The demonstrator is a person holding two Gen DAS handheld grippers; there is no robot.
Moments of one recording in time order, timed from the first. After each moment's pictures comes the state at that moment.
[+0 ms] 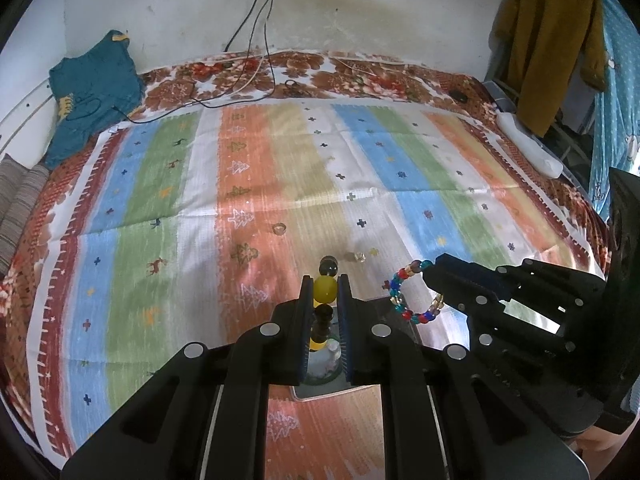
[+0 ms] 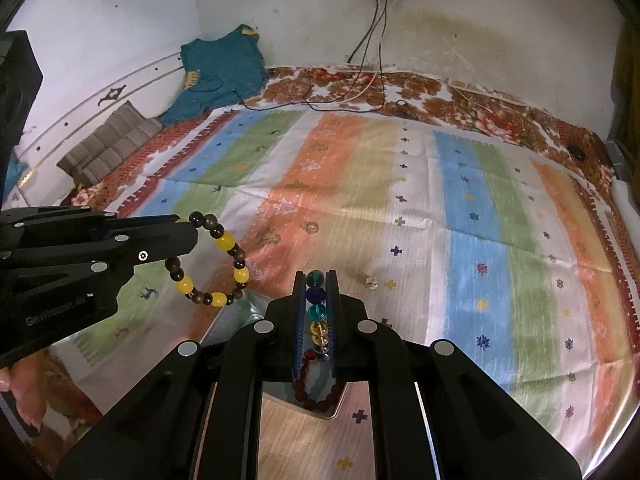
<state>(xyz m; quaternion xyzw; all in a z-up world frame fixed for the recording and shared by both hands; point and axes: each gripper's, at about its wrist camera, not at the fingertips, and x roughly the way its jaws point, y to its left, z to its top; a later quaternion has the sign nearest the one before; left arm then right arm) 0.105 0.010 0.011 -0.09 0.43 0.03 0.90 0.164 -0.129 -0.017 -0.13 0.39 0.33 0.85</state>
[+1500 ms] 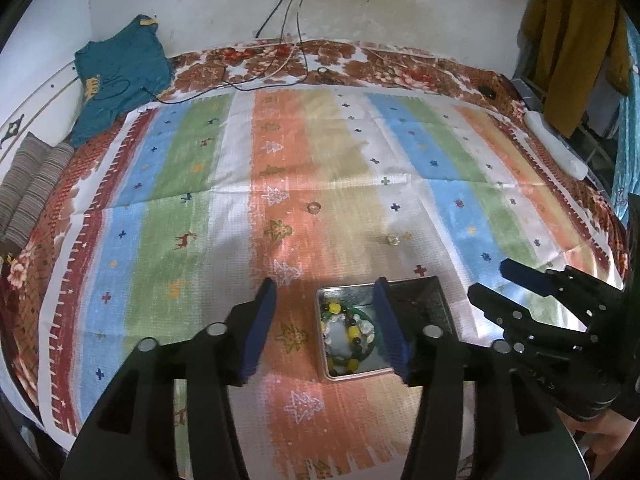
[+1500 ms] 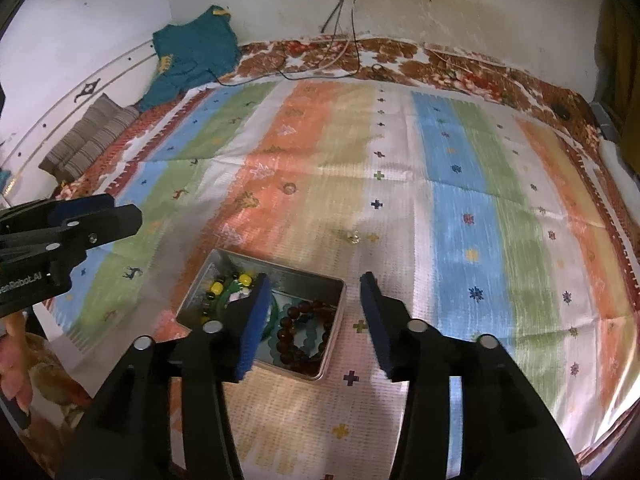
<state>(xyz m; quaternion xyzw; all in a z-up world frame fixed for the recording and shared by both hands) 0.089 0.025 -0.002 -0.09 0.45 0.09 0.89 0.165 -0.146 -0.038 -0.12 0.44 0.28 0.84</state>
